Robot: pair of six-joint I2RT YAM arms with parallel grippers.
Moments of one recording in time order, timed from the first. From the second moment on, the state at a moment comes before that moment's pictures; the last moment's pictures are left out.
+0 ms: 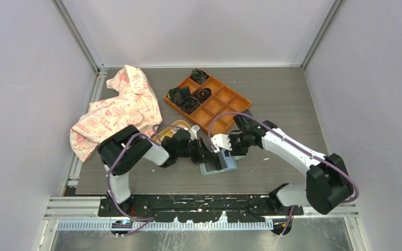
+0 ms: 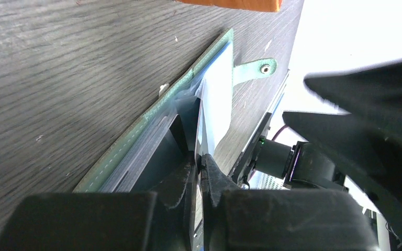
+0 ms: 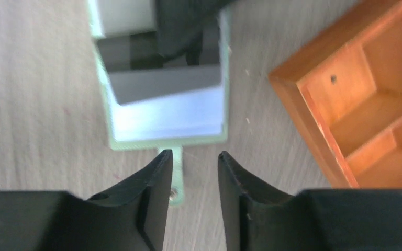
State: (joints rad) left arm -0.81 1.88 0.62 0.74 0.46 -1.20; right arm 0.53 1.34 0.86 -0.69 -0.37 -1.19
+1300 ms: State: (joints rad) left arm -0.80 1.89 0.62 0.77 0.47 -1.19; right arm 0.97 1.46 0.75 -0.35 -0.19 -1.07
